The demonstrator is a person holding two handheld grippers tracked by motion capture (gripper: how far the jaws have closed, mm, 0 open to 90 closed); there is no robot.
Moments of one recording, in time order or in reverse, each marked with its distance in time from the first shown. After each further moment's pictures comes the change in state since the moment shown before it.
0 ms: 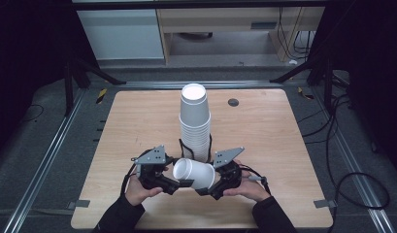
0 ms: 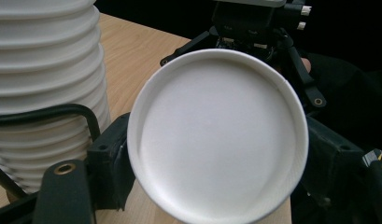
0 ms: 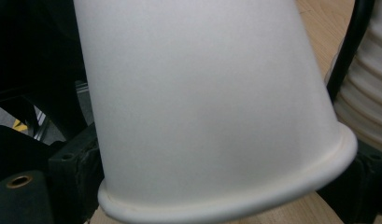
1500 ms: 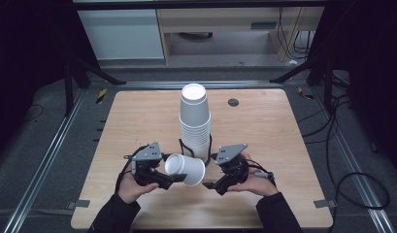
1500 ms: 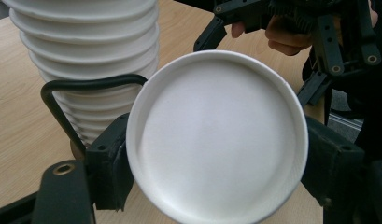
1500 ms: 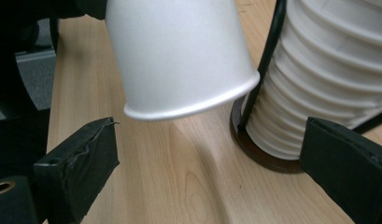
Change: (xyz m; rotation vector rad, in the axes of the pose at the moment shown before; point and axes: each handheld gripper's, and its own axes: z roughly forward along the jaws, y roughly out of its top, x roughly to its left) left arm 0.006 0.002 -0.013 0.086 0.140 -0.011; right arm 0.005 0.017 -0.026 0.106 -0.198 -0.086
